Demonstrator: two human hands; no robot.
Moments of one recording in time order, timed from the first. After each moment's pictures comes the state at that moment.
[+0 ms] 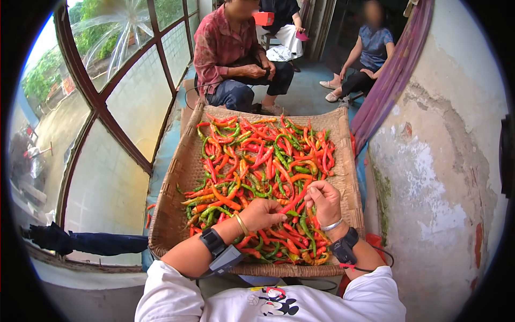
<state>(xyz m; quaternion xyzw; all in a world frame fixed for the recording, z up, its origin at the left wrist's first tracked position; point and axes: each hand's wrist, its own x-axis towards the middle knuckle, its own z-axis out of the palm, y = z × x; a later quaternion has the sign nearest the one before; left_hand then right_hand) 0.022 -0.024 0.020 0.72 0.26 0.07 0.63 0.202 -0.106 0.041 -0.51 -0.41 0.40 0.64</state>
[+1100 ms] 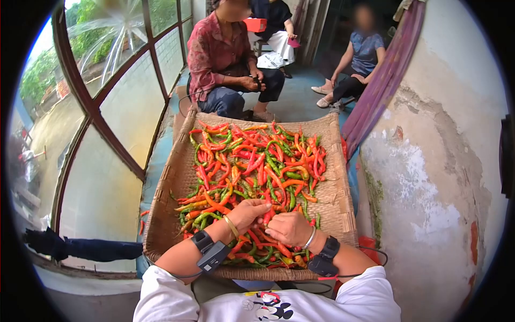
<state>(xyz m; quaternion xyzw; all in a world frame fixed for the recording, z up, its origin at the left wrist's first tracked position) 0.021 -0.017 0.021 0.41 0.34 0.12 0.84 0.173 -0.108 0.030 -0.44 -0.85 0.09 0.26</state>
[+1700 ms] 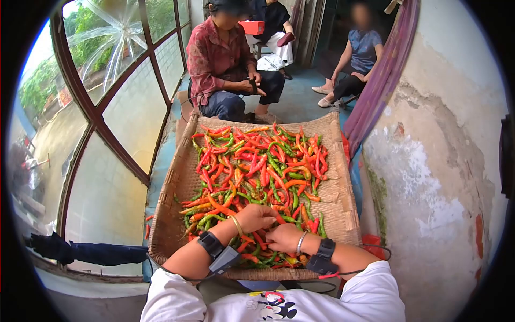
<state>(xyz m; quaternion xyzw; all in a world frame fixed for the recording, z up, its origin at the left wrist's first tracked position) 0.023 -0.009 0.009 0.78 0.24 0.01 0.58 0.160 -0.112 -0.005 -0.53 -0.81 0.27 -0.01</state>
